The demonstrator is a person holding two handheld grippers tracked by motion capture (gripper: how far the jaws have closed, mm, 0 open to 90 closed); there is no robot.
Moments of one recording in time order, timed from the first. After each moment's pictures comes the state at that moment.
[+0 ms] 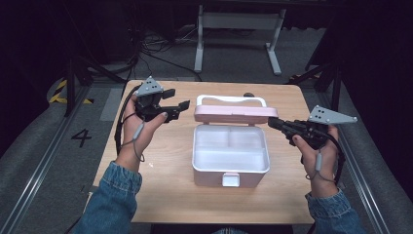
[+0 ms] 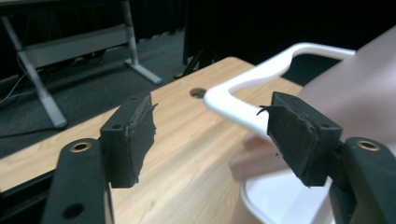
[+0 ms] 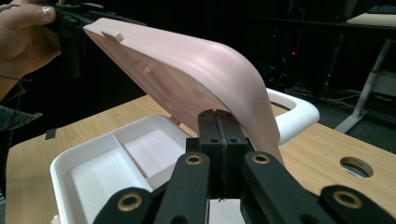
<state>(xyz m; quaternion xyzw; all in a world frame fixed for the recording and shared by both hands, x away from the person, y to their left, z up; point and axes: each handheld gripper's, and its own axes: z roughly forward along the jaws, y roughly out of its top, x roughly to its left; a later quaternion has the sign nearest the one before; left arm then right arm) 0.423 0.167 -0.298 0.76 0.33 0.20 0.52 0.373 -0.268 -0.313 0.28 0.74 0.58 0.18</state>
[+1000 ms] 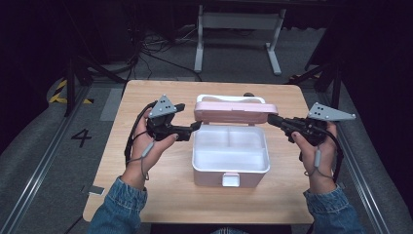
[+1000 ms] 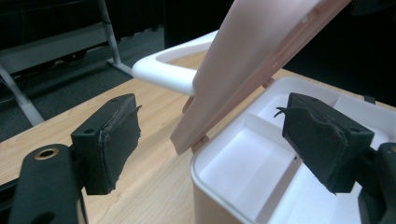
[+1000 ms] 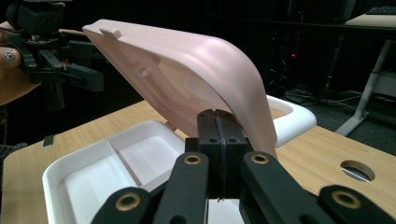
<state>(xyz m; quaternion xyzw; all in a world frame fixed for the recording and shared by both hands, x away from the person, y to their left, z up) 0.399 0.134 -0.321 0.78 0.29 0.18 0.53 0.381 -0.268 -0.315 0.29 0.73 0.59 0.17</state>
